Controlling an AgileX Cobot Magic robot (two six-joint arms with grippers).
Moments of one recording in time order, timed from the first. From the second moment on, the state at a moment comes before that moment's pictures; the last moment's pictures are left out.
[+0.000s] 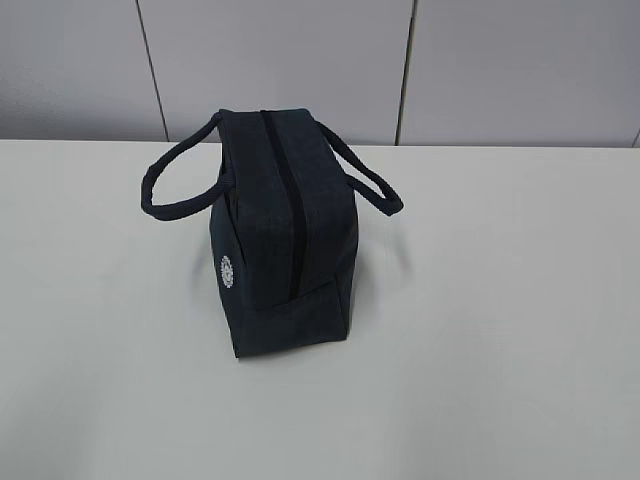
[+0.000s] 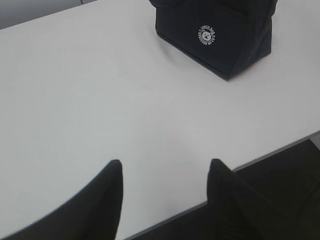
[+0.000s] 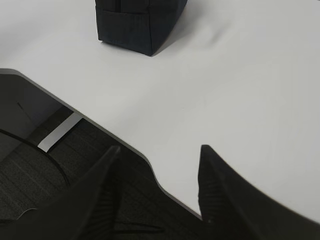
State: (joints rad) left arm -0.26 0.01 -0.51 -0.09 1.12 0.16; right arm 0.43 -0.02 -0.50 0.09 1.16 -0.11
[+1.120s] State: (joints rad) left arm -0.05 0.01 -0.51 -0.09 1.12 0.16; right arm 0.07 -0.02 -0.50 0.09 1.15 -0.11
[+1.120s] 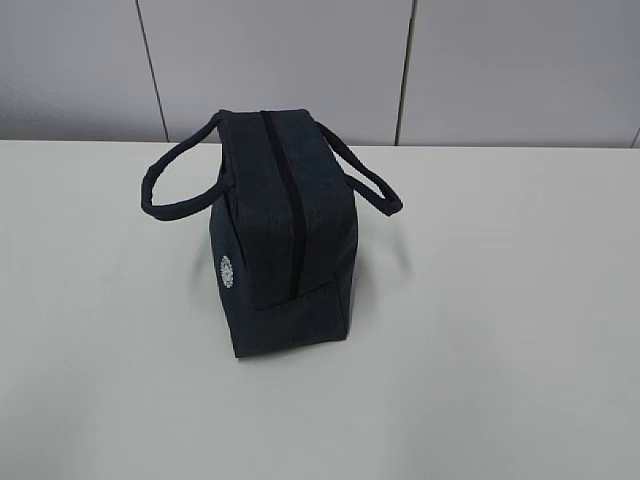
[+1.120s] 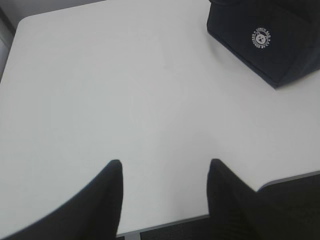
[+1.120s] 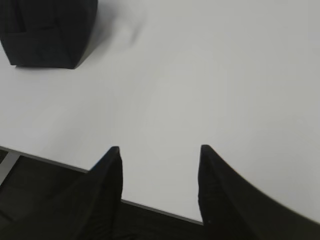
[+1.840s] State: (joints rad) left arm -0.05 0.01 -0.51 -0.09 1.12 0.16; right arm -0.11 -0.02 -0.50 0.09 1.15 -0.11
